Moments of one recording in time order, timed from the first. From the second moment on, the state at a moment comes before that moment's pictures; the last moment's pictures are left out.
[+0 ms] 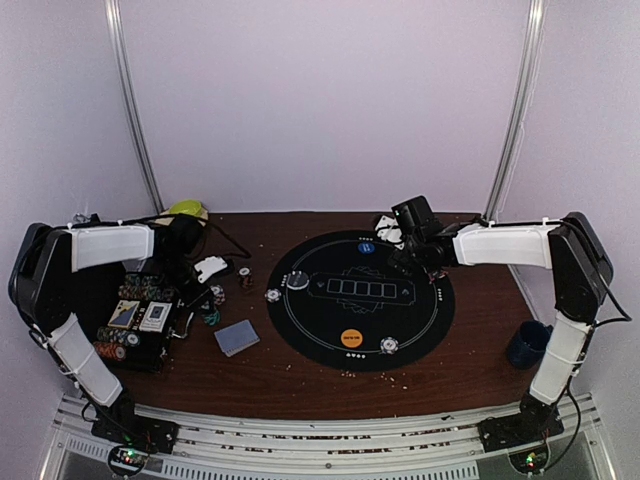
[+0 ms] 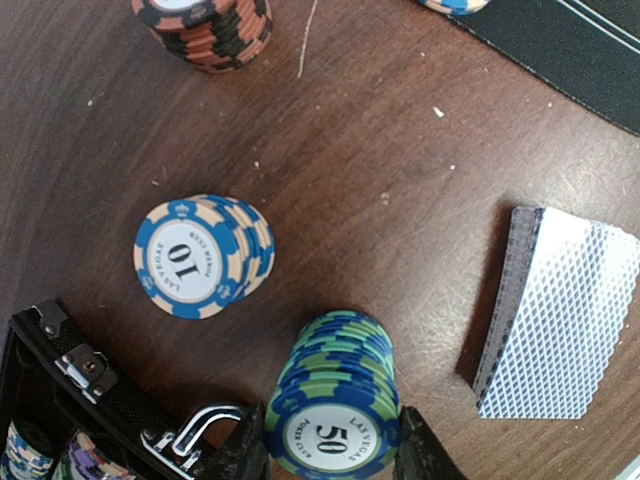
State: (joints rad) left arm -0.32 1.66 1.08 -0.75 0.09 0.51; right arm 0.60 1.81 1.23 -0.13 0.59 -0.63
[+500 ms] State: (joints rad) left arm -0.40 1.65 1.33 -0.84 0.08 0.52; right arm 0.60 1.80 1.23 -0.12 0.59 -0.63
